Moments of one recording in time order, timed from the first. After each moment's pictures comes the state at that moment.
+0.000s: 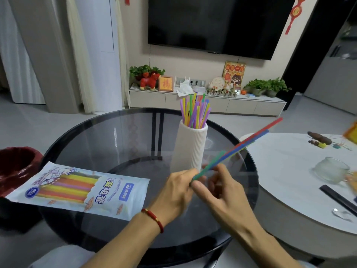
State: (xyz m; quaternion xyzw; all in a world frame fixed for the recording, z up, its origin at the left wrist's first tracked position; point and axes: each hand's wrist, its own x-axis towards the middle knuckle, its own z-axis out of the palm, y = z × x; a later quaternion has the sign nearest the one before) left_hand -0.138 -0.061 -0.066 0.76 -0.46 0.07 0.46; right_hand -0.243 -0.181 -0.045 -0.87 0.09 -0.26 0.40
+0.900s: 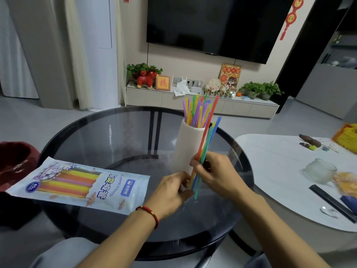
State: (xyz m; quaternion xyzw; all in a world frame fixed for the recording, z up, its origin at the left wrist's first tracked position) left_hand -0.121 -0.052 -0.093 0.82 -0.40 -0.05 0.42; right_hand -0.187 -0.204 -0.024 -0.95 0.03 -0.18 0.27
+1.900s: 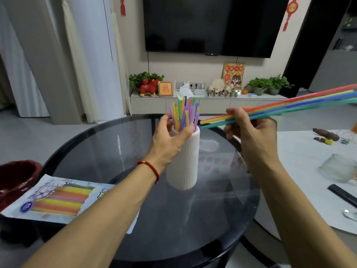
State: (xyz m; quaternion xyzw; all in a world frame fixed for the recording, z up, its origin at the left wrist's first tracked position) left_hand -0.059 -0.101 0.002 0.69 -0.29 -0.01 0.66; right_hand -0.182 -0.264 0.040 -0.67 0.07 -0.43 0.61
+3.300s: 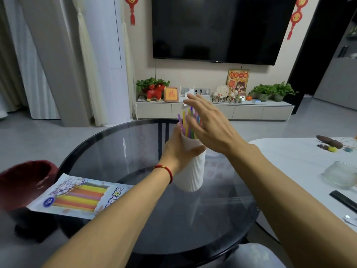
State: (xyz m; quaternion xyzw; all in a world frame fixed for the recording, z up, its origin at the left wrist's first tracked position) left_hand -0.054 -0.105 -0.015 0.75 -0.31 0.04 0.58; right_hand -0.138 -0.208 0.086 -0.94 -0.09 -0.29 0.15
